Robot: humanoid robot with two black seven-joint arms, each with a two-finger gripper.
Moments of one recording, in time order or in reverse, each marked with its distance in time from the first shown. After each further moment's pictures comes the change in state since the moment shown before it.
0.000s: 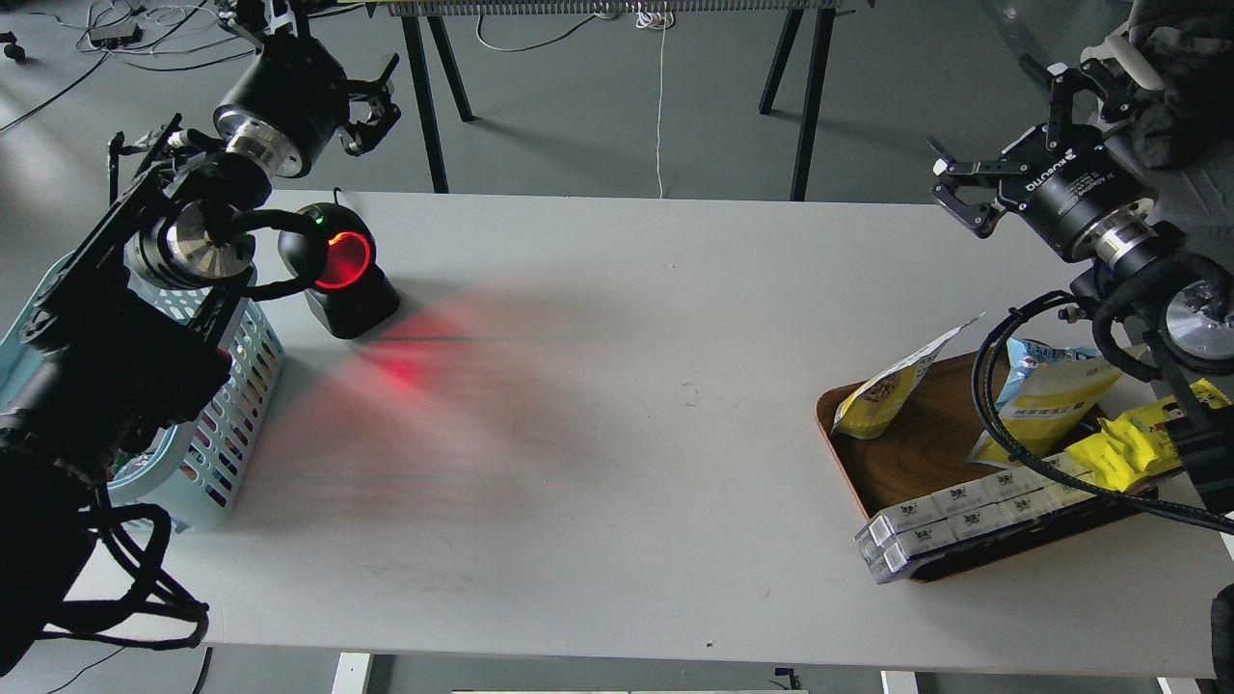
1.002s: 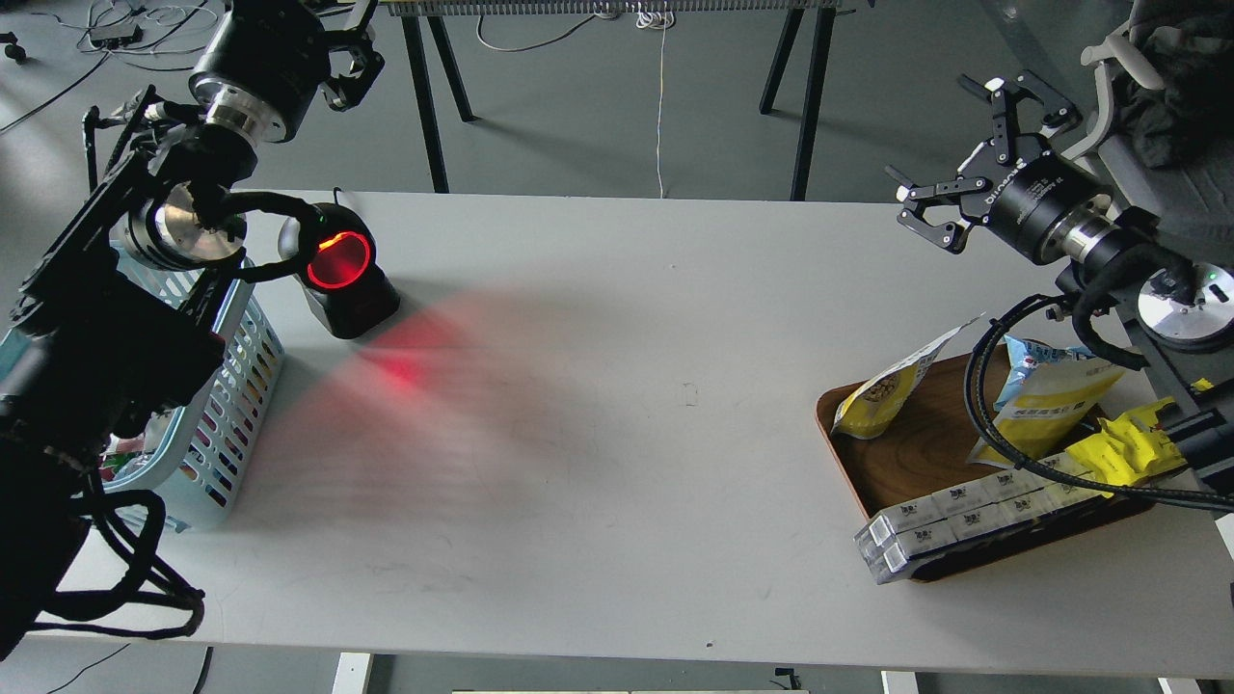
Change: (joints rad) left arm -0.030 0.020 -0.003 -0.013 -0.003 -0.059 -0.091; right arm 0.170 -0.118 -0.326 -0.042 -0.014 0.005 -0.011
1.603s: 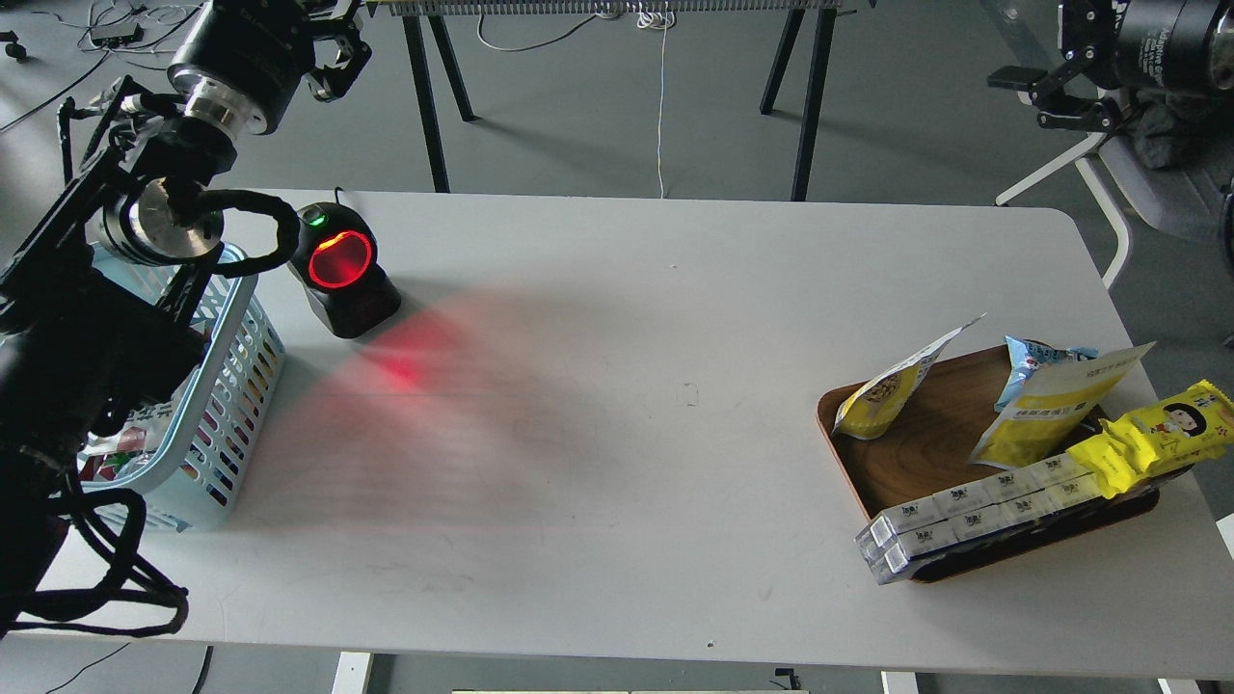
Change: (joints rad) left arm 0.005 0.040 -0.016 -0.009 -0.001 -0.017 -0.007; right arm 0.989 -0.446 -1.167 0.347 -0.013 0.001 -0.050
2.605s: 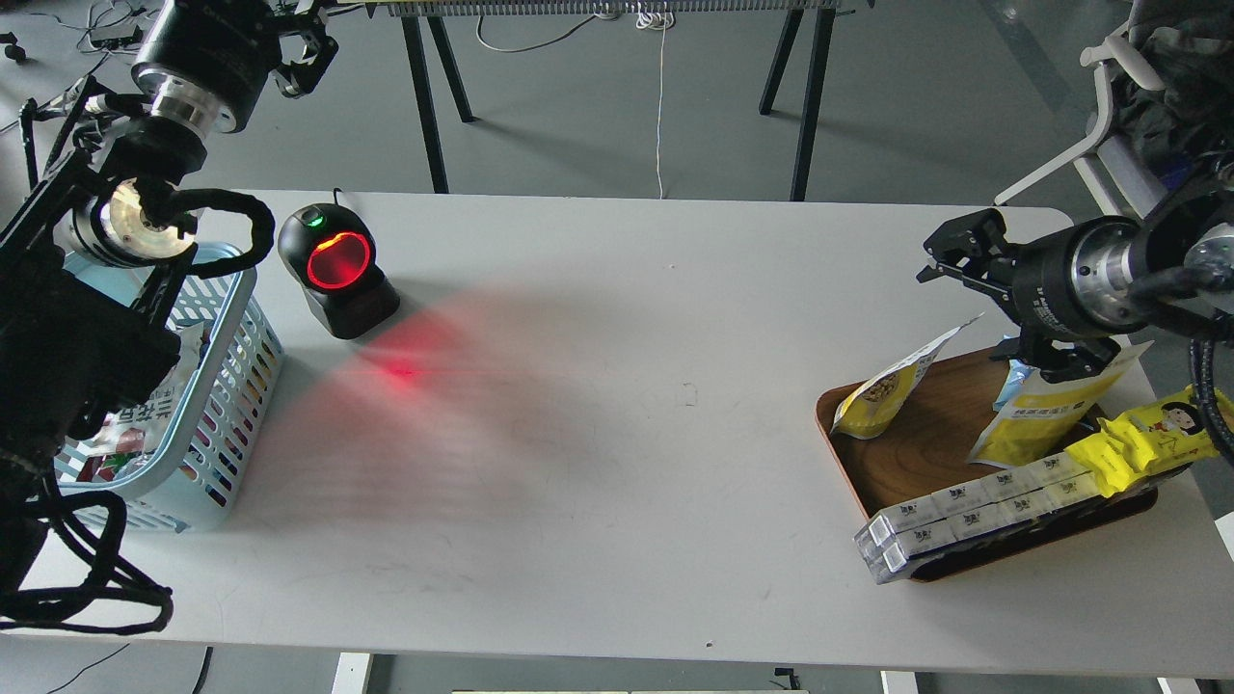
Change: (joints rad) left arm 0.010 0.019 -0.008 0.001 0.000 0.003 -0.013; right arm 0.100 0.148 -0.449 0.365 0.097 -0.377 -0.184
